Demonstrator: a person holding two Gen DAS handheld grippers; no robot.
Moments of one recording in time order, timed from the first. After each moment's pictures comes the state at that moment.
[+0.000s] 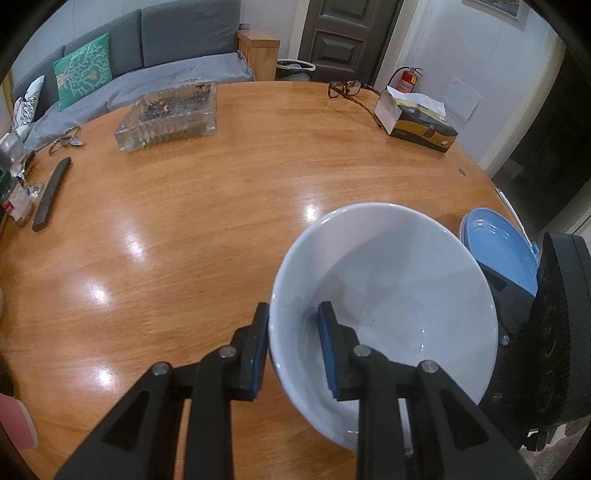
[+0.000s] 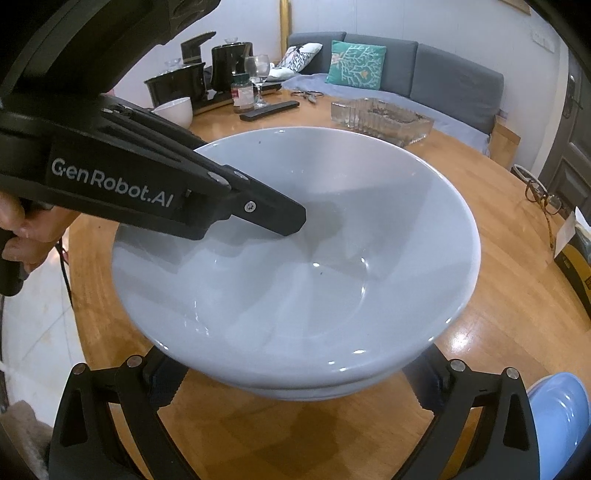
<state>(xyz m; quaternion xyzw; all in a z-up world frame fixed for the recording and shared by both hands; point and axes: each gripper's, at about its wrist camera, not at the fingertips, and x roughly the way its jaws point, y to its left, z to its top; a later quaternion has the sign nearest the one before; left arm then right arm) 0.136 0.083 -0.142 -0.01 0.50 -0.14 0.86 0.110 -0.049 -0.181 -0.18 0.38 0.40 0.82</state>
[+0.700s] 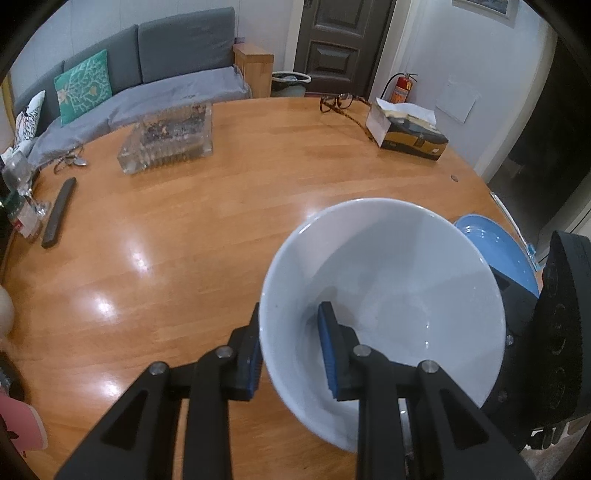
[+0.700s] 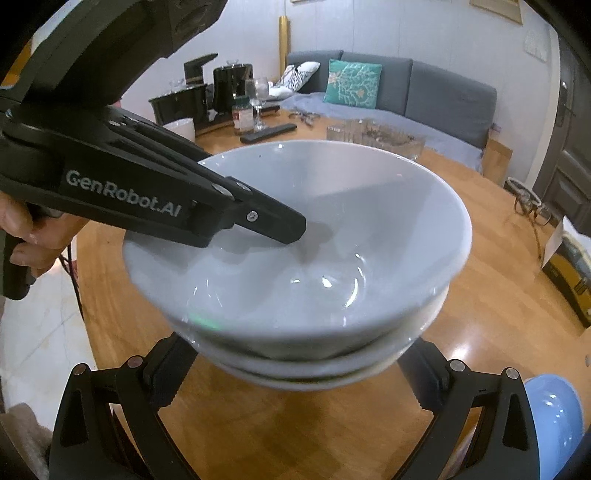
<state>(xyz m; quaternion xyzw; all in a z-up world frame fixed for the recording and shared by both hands) 0.129 0.075 -0.119 0.00 0.48 -0.14 0.87 0.099 -0.063 -0.161 -0.17 0.34 0.40 0.84</state>
